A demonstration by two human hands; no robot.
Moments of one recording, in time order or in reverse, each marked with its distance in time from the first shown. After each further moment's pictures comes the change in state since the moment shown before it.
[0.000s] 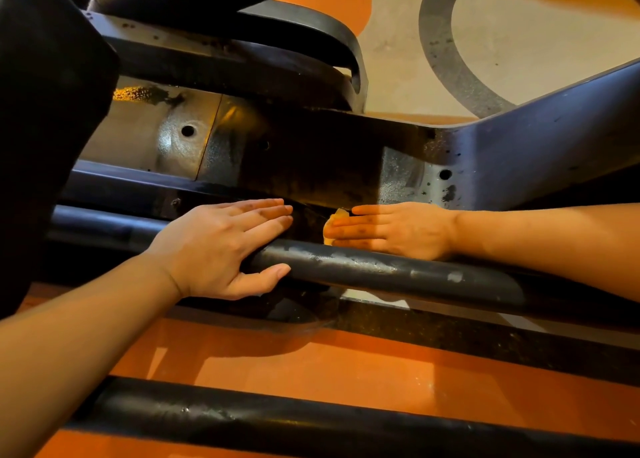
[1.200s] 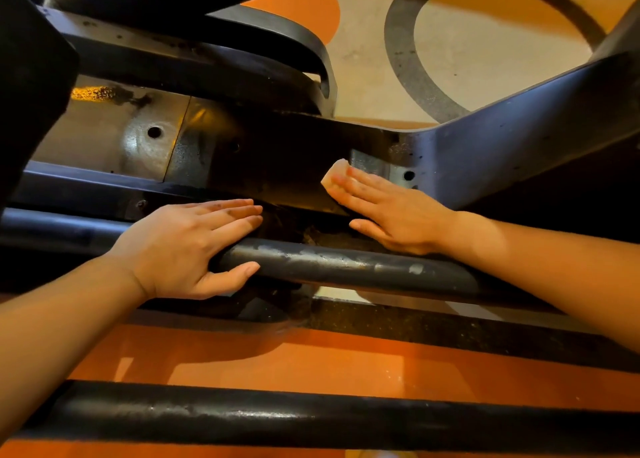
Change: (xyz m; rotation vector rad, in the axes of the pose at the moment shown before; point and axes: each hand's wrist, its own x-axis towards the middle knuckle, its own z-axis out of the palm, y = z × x) left_hand 0.000 -0.002 0.003 -0.012 0.030 0.001; right_hand -0.025 -0.010 -0.032 0.103 -0.034 0.565
